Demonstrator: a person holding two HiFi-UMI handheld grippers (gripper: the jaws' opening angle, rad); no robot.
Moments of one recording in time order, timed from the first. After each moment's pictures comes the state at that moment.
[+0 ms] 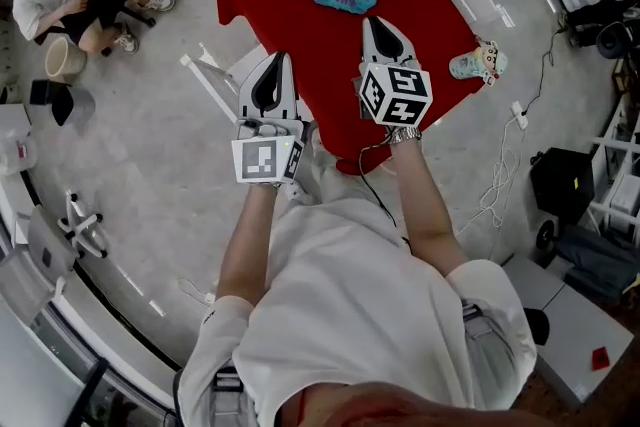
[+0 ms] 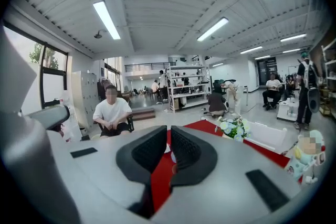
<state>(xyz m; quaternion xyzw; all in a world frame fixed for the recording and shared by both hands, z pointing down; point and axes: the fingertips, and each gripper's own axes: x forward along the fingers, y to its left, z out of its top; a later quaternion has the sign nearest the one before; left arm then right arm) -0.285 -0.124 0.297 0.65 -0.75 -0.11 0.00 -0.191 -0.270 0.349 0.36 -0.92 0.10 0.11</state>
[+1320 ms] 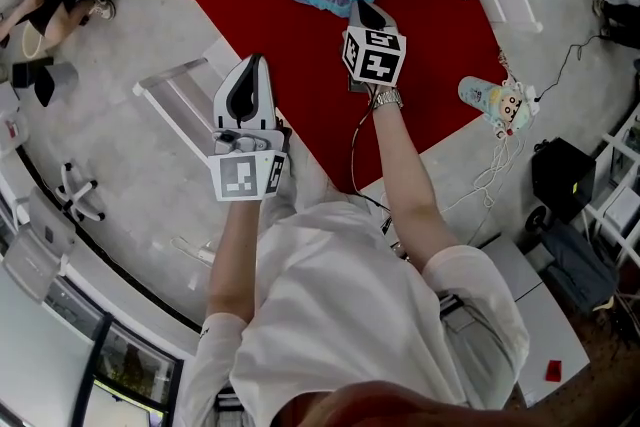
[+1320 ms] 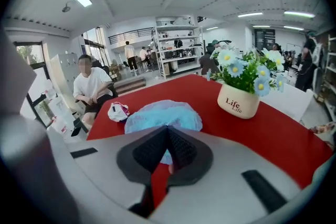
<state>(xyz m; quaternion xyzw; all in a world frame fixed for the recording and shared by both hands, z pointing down) -0.314 -0.270 0.403 0.62 -0.78 -0.03 0.09 -0.222 -0.448 0.592 0.36 -0.86 0.21 0.28</state>
